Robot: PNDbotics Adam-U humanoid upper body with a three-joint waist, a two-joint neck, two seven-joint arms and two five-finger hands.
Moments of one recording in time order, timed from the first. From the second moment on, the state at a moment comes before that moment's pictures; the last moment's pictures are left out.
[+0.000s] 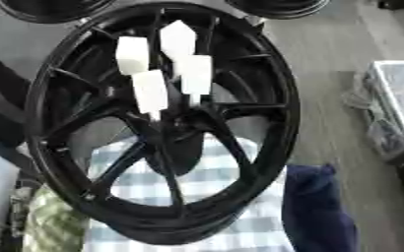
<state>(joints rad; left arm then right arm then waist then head) -0.27 0.30 0.16 -1.69 0.18 0.05 0.15 -0.46 -1.15 0.07 -1.94 -0.19 0.13 0.03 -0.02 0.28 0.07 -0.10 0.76</state>
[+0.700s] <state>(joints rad) -0.27 0.30 0.16 -1.69 0.18 0.05 0.15 -0.50 -1.15 0.10 -1.96 -0.19 0.14 0.06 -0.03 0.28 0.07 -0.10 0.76</state>
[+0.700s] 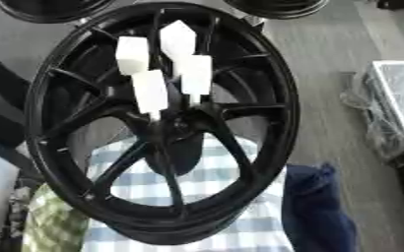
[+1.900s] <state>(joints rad) -0.27 0.30 0.15 -1.69 0.18 0.06 0.13 -0.90 -0.97 0.53 -1.89 0.11 0.27 0.57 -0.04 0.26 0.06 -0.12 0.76</state>
